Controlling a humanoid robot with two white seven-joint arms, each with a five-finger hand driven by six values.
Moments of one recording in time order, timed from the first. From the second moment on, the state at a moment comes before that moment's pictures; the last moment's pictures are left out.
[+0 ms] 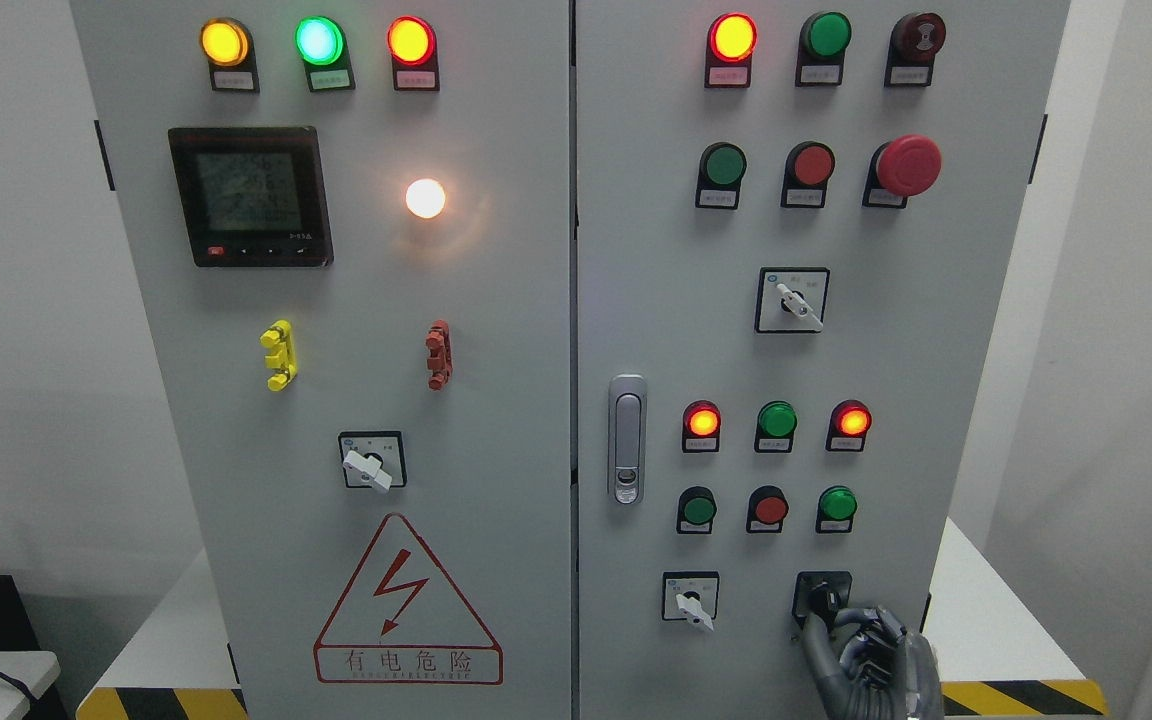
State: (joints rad) left arm 0.00 -0.09 0.08 0.06 0.00 -0.16 0.05; right arm -0.26 0.09 0.00 -1.56 0.19 0.13 -0.26
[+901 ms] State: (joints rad) left arm 0.00 -0.09 0.08 0.06 0.00 -0.16 0.05; right arm -0.26 0.09 0.00 -1.57 0.11 0.15 -0.26
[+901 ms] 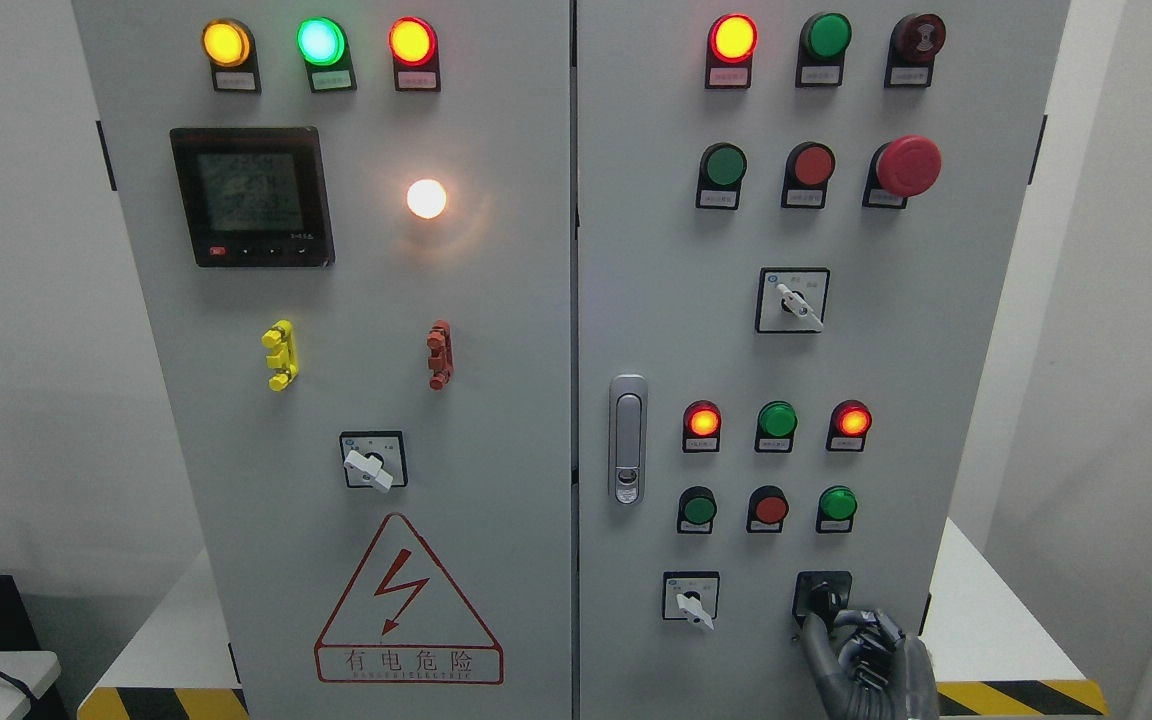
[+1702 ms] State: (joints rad) left arm 0.00 -0.09 0.08 0.06 0.00 -0.16 0.05; right arm -0.27 0.09 0.00 -1.57 0.06 0.18 -0.26
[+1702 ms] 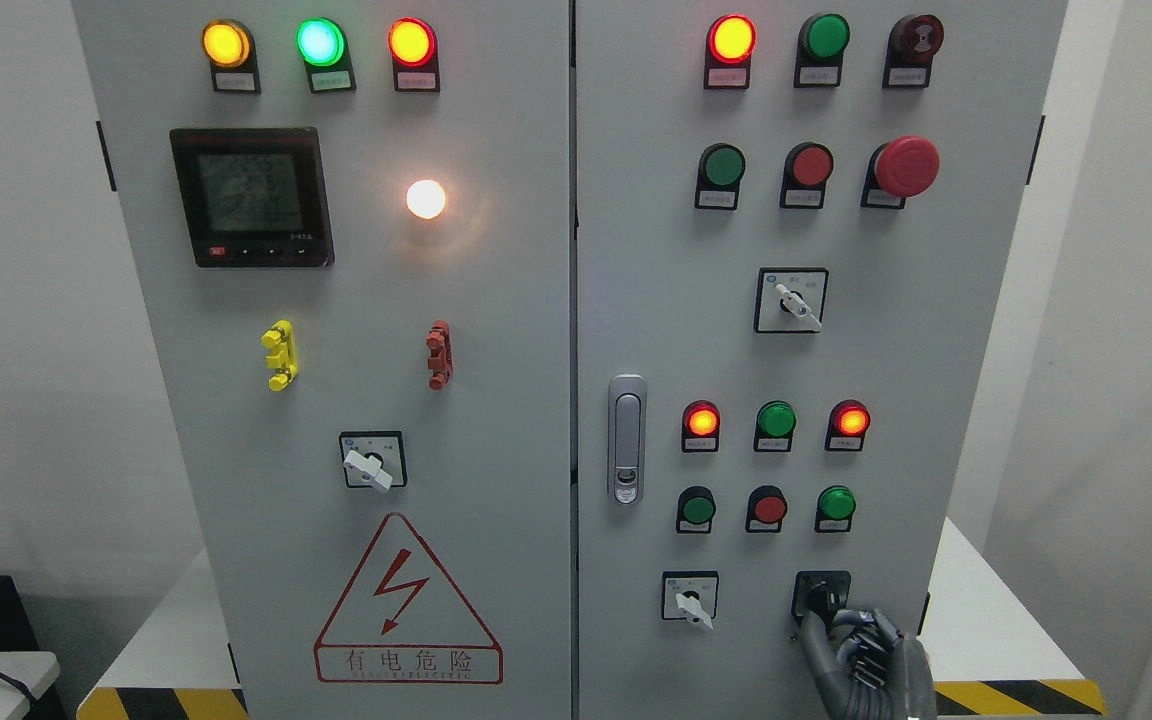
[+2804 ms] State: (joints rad) left arm 0.00 -0.09 0.08 0.06 0.00 -0.16 0.05; right arm -0.27 0.09 0.00 -1.57 0.00 0.18 -0.25
